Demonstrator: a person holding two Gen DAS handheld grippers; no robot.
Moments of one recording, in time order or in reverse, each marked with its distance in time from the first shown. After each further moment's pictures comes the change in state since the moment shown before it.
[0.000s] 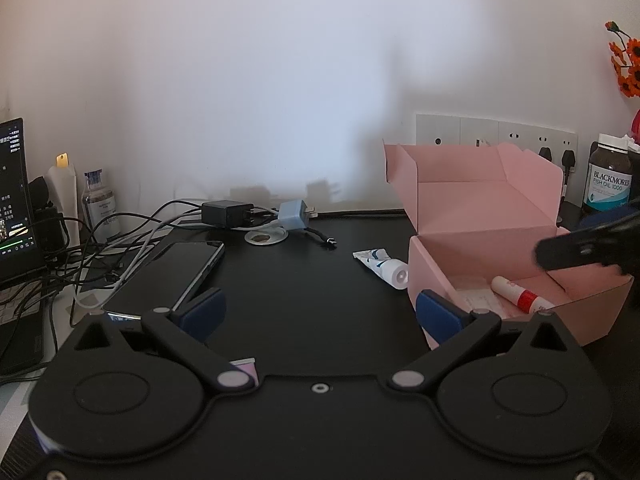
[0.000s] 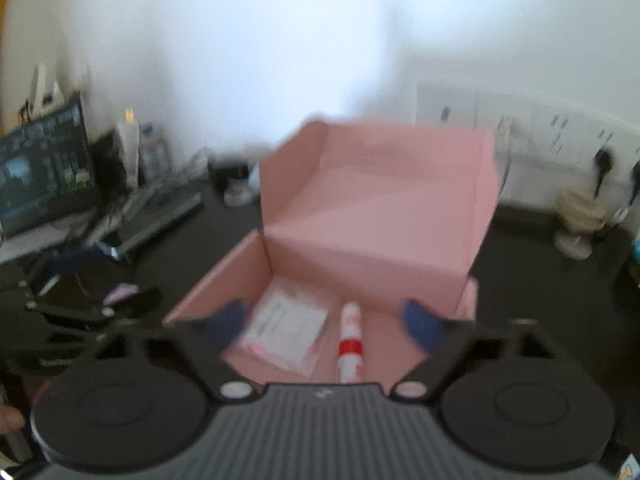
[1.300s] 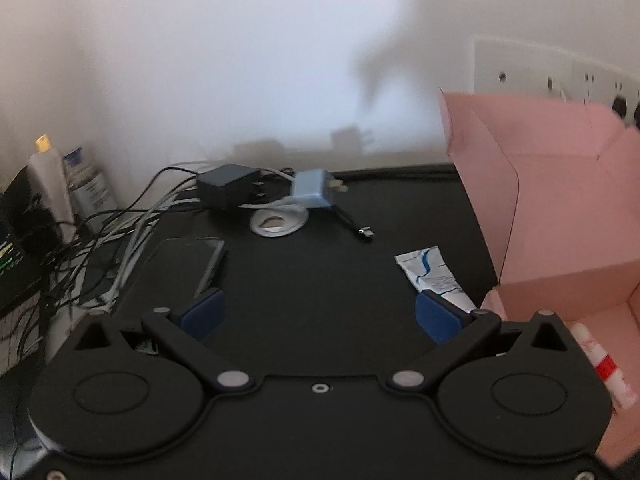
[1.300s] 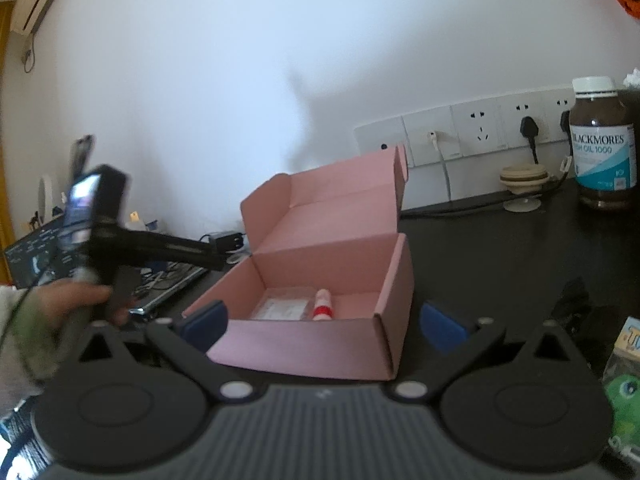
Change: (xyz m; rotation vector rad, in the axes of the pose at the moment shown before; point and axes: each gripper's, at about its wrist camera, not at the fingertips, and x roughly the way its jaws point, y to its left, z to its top) left arm 0.119 -0.013 0.067 0.057 0.322 0.109; right arm -0.059 -0.038 -0.082 0.257 -0.237 0.048
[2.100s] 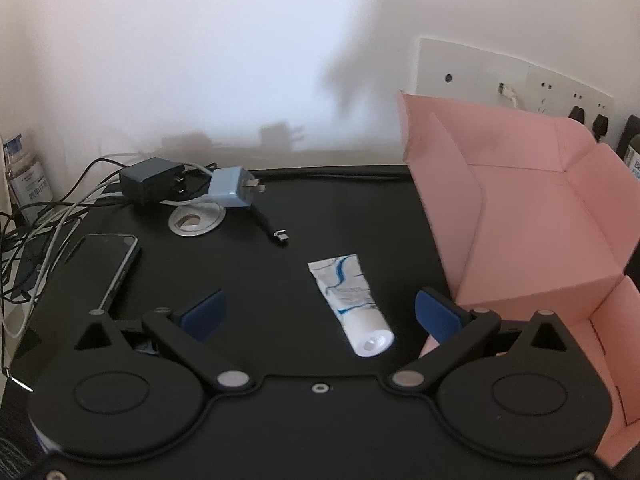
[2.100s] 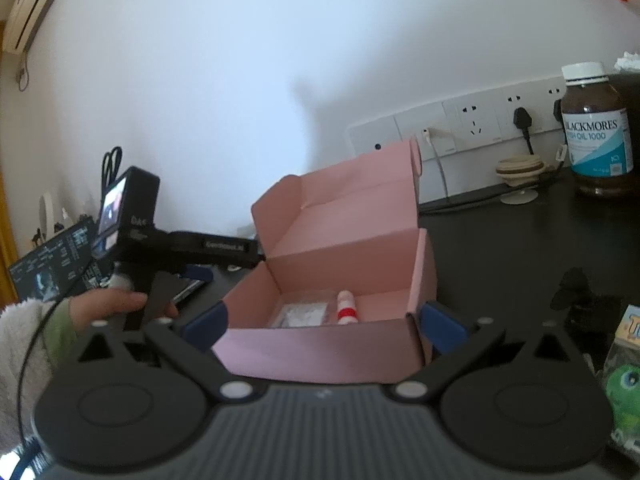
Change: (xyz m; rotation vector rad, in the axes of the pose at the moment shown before) left arm 0.009 -0.020 0.007 -0.061 0.017 -0.159; right arm 0.004 -0.008 0.002 0.059 -0.017 0.009
